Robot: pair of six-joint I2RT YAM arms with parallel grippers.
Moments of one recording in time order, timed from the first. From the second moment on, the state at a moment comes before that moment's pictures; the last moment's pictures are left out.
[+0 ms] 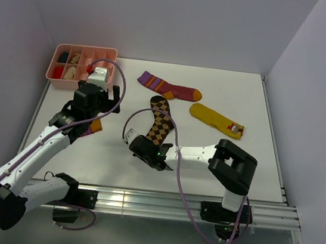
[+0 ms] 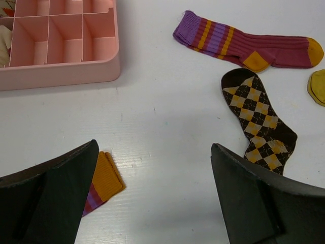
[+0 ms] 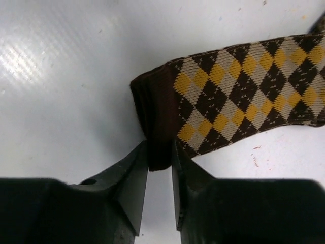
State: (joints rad) left arm -0.43 1.03 0.88 -0.24 -0.29 -0.20; right arm 1.16 1.78 0.98 -0.20 0.39 -0.03
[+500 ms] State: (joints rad) left arm -0.43 1.04 0.85 -0.21 -0.12 -0.14; right arm 1.01 1.80 1.08 -0.31 0.08 -0.05
